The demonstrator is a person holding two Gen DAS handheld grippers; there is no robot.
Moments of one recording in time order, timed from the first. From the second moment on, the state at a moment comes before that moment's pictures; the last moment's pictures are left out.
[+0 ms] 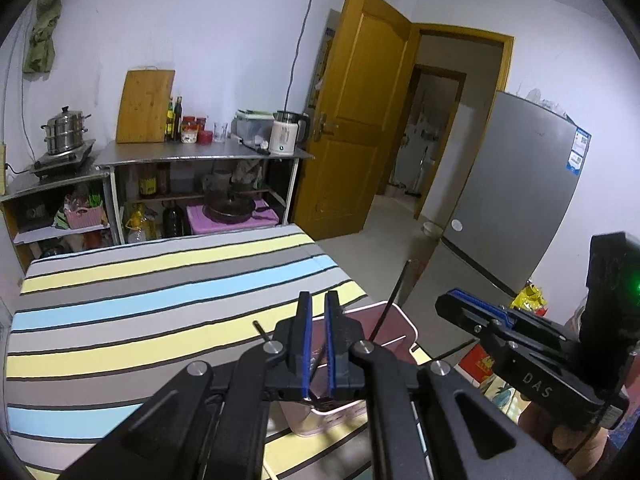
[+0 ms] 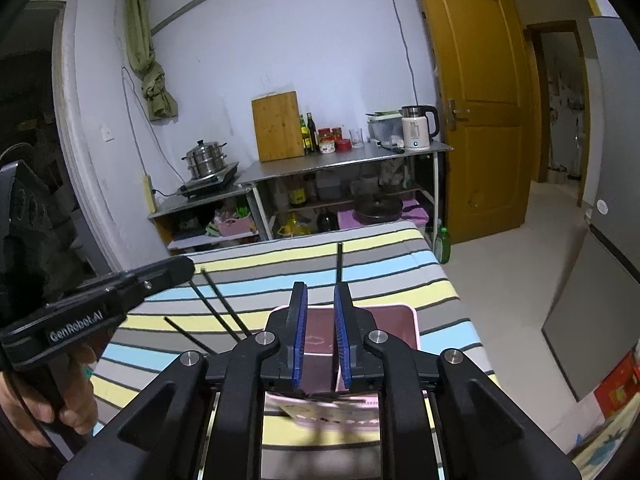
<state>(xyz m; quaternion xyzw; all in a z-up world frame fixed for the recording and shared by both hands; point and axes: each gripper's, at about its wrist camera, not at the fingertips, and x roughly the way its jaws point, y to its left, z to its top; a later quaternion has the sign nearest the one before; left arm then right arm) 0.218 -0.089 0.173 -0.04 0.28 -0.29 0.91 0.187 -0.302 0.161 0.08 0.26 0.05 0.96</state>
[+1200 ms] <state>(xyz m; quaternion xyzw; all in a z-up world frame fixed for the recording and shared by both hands) 0.174 0.006 0.048 -0.09 0.39 -0.20 0.90 0.139 -0.236 0.076 0.06 0.34 0.13 0.93</state>
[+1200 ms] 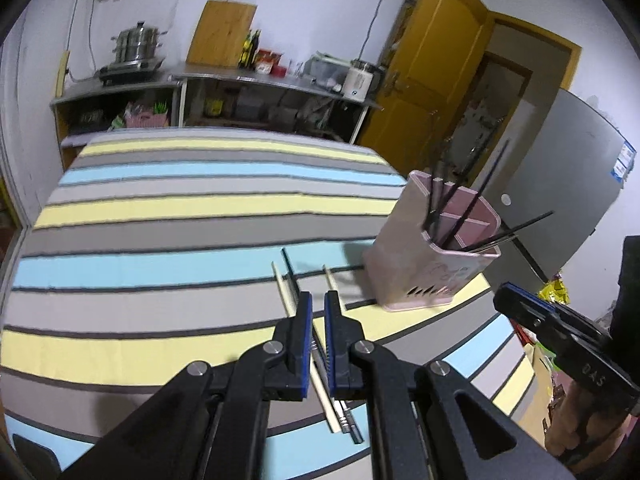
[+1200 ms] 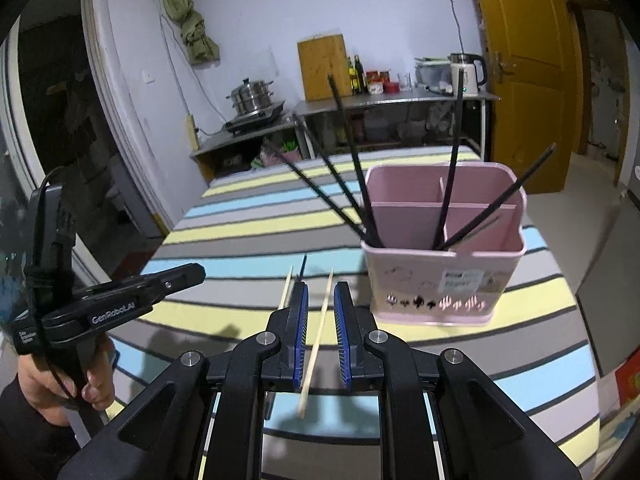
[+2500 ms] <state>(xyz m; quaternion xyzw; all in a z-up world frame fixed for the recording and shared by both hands) 0.242 -0.034 -0.043 -0.04 0.45 -0.15 0.88 0.215 -0.192 -0.048 0.06 0.45 0.13 0.88</state>
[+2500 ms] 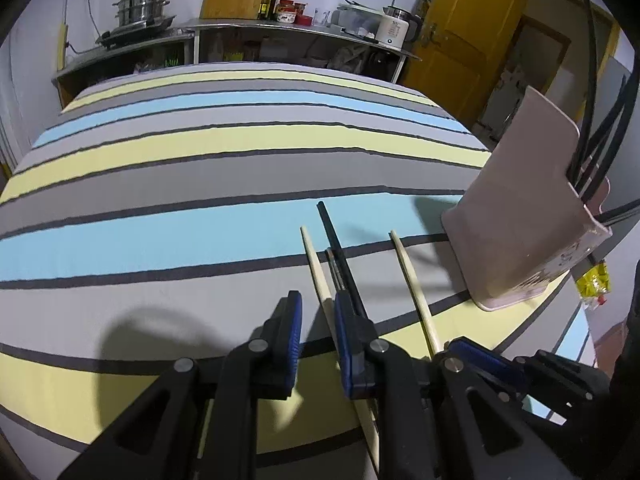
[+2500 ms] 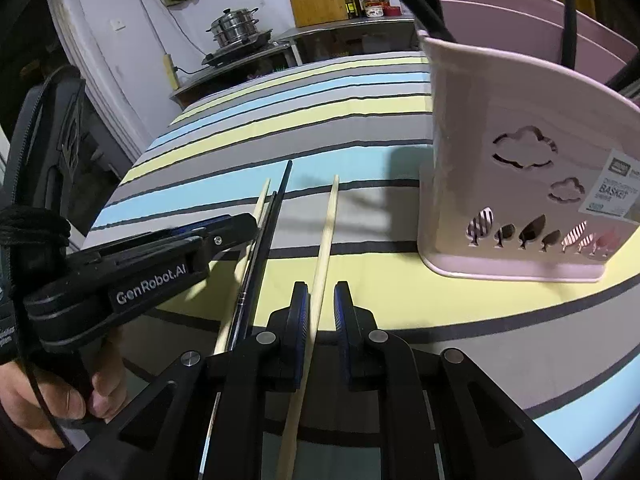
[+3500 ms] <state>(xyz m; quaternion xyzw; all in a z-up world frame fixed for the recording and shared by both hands) 0.168 0.023 -0.033 -0.04 0.46 -0.14 0.87 0.151 -0.213 -0.041 0.05 0.46 0.14 0.87</state>
